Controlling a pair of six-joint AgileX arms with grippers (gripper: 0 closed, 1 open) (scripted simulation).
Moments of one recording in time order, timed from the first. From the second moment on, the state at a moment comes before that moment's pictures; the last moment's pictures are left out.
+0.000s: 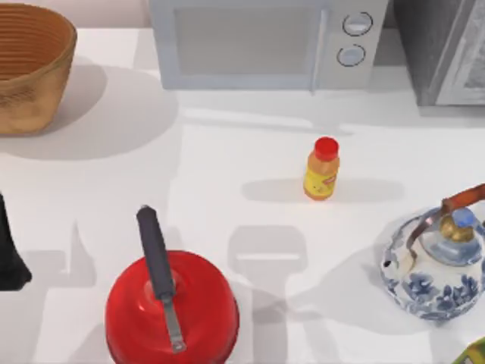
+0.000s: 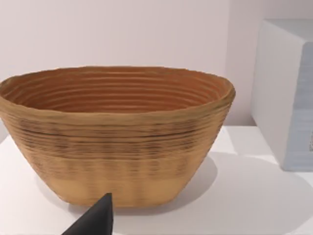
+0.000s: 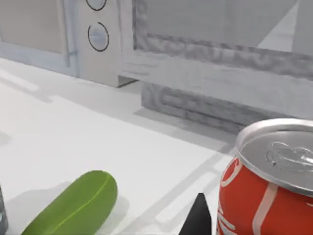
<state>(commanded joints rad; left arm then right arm) 0.00 0.00 0.00 0.00 0.00 0.00 -1.00 2.21 0.67 1.48 -1.72 -0.06</state>
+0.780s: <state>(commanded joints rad) 0.00 0.00 0.00 0.00 0.00 0.00 -0.98 2.32 0.75 1.51 -1.65 -0.07</state>
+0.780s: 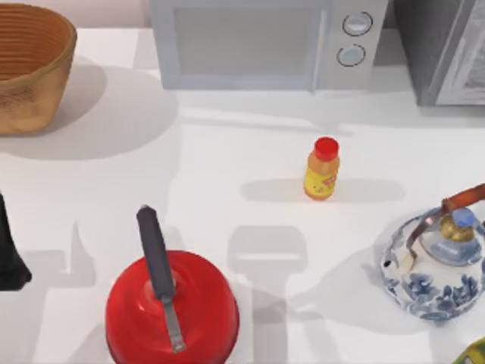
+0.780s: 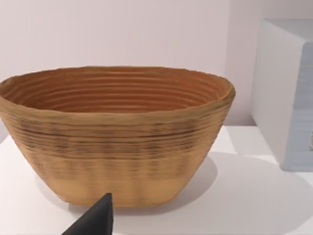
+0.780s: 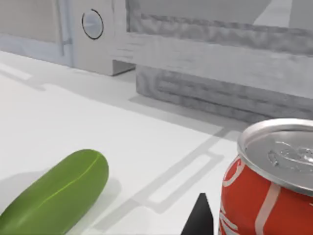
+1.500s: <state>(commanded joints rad) 0.00 0.00 0.00 0.00 0.00 0.00 -0.95 2.29 0.68 1.52 -1.69 -0.09</state>
